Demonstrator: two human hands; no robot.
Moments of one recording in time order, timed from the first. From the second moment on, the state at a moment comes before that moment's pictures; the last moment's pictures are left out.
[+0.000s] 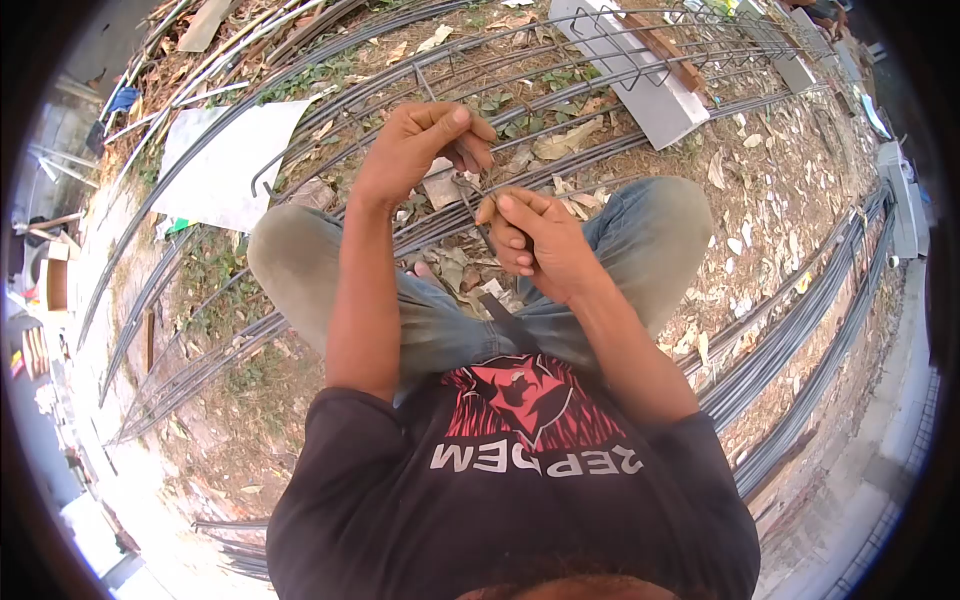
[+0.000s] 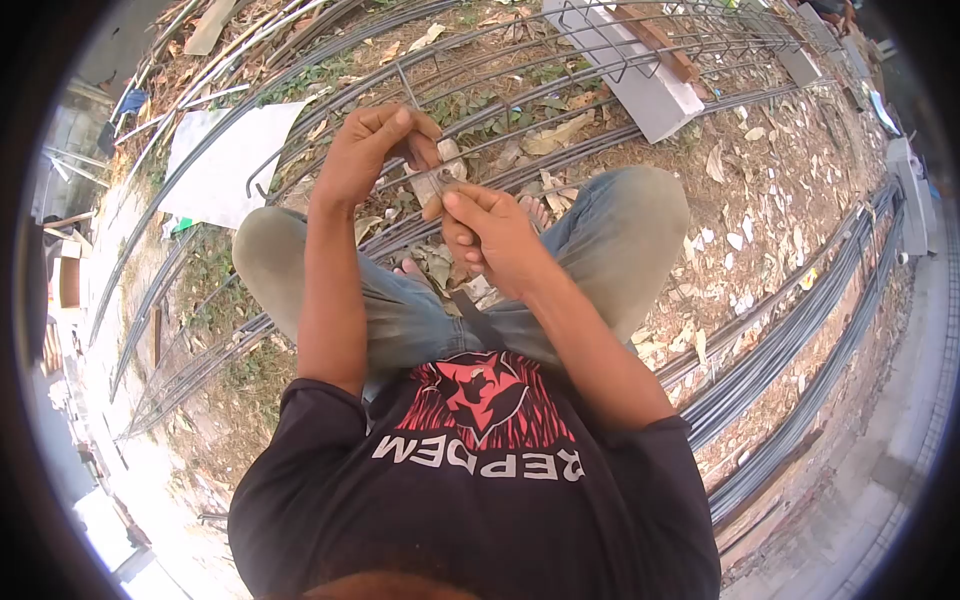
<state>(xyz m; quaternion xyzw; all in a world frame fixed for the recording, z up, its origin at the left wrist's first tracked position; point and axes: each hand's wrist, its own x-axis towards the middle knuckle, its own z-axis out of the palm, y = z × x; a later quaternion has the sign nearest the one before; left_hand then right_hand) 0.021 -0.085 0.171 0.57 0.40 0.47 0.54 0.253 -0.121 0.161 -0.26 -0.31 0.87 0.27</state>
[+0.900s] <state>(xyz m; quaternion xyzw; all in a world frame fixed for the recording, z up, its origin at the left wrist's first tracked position) 0.085 0.129 0.023 0.34 0.72 0.31 0.52 0.358 0.028 0.186 -0.38 -0.41 0.53 0.63</state>
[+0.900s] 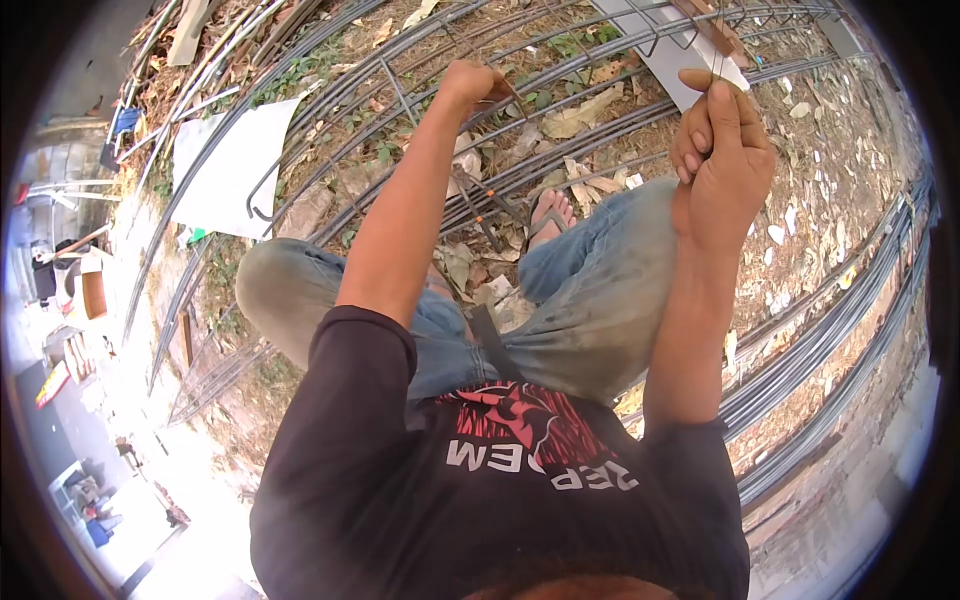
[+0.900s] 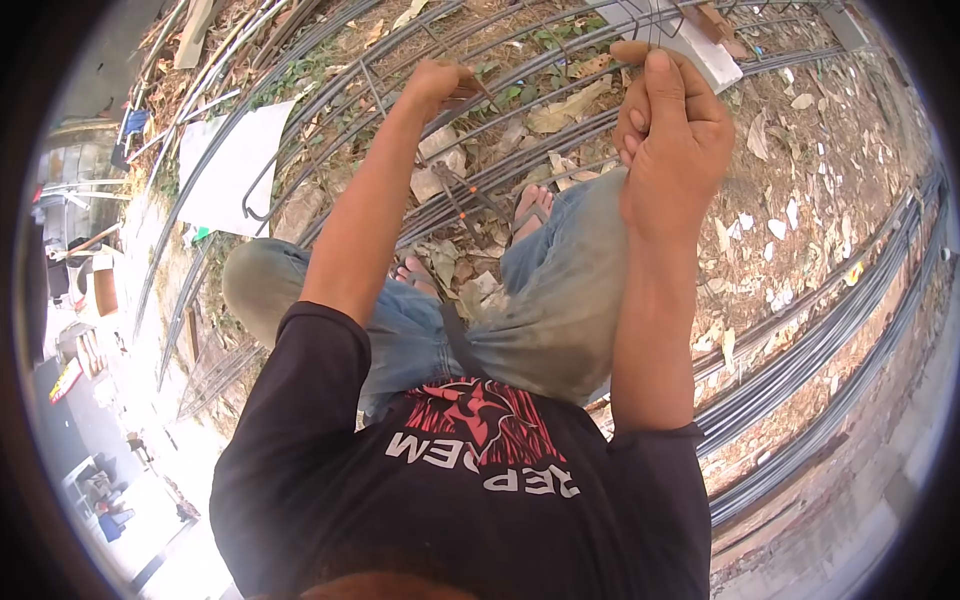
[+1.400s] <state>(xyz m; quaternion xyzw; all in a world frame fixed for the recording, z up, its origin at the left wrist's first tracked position) 0.077 0.124 0.005 0.34 0.71 0.33 0.53 0.343 0.030 0.188 -0.38 -0.43 0.56 0.60</state>
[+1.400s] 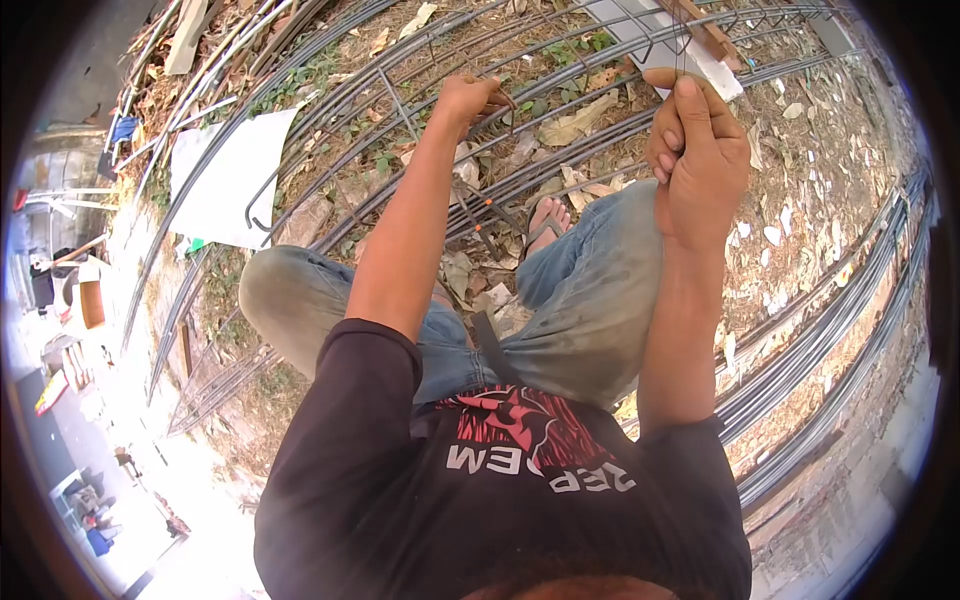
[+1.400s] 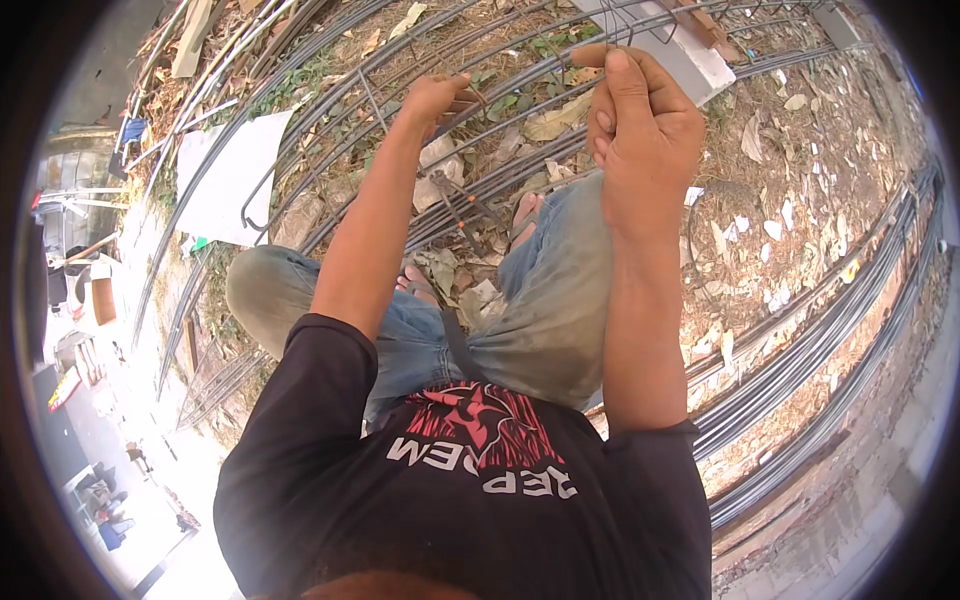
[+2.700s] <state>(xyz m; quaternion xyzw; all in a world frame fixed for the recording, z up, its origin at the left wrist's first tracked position) 0.099 0.079 0.016 0.46 0.83 0.20 0.26 0.276 0.048 -0.021 -0.59 -0.64 0.44 0.22</state>
